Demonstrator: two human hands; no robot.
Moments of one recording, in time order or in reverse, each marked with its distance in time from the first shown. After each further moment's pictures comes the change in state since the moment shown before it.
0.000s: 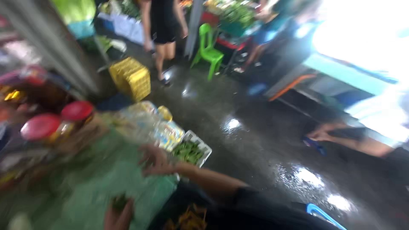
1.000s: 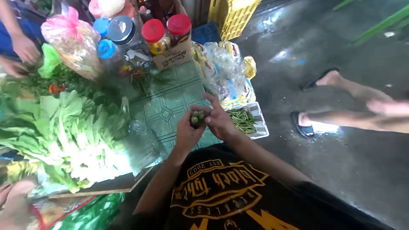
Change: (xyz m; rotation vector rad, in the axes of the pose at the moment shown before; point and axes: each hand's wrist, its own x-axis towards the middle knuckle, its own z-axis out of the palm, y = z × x) left_hand 0.011 0.043 0.037 0.281 0.275 0.187; right_hand -0.011 0.030 0.063 0.661 -0.174 0.094
